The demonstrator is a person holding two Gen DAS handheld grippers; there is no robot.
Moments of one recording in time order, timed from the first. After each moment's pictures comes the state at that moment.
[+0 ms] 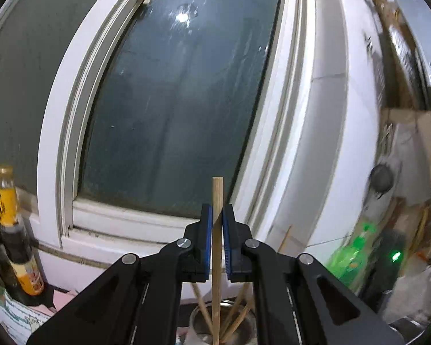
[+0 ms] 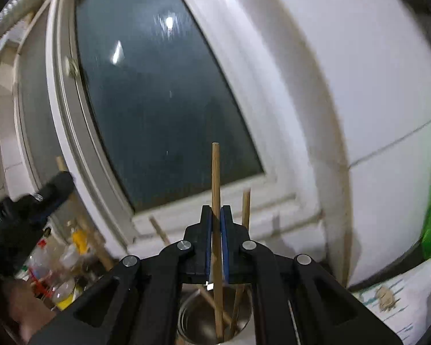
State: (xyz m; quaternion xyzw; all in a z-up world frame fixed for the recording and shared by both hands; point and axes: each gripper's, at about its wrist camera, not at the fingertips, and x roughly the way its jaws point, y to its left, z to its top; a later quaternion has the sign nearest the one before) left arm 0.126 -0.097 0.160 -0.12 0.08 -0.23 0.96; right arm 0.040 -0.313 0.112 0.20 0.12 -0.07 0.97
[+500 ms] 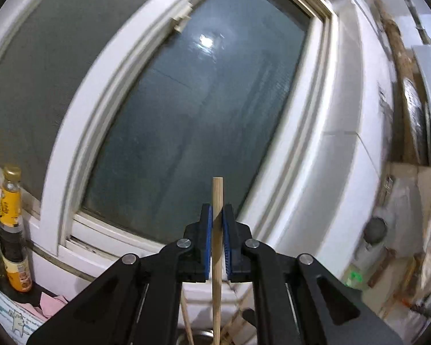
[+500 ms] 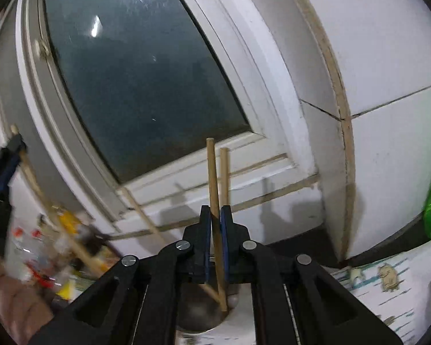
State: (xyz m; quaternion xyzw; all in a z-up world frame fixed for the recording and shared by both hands) left arm 0.124 -0.069 0.190 -0.22 0.02 -0.20 0.95; right arm 0.053 -0.327 0.100 0.24 0.20 -0.07 0.95
